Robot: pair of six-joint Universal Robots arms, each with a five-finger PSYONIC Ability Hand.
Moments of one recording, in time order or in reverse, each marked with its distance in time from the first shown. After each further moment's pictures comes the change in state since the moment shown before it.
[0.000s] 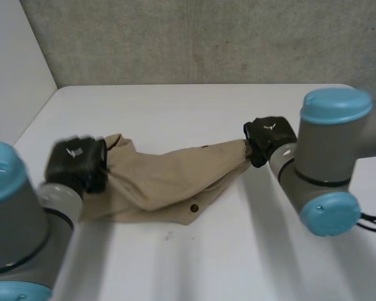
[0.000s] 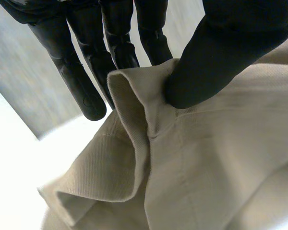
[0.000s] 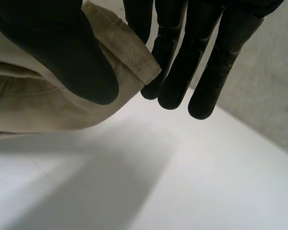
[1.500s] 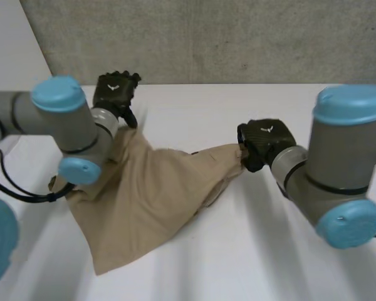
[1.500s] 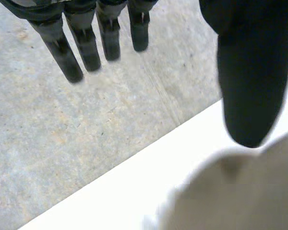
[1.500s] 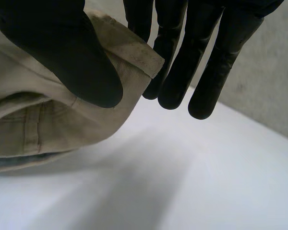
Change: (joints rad) left arm 0.094 -0.741 0.928 0.023 0.253 0.085; right arm 0.006 -0.066 0.084 0.000 -0.073 0.134; left_hand -0.891 -0.924 -0.886 -0.921 -0.909; right_hand 0.000 0.000 0.000 0.000 -0.004
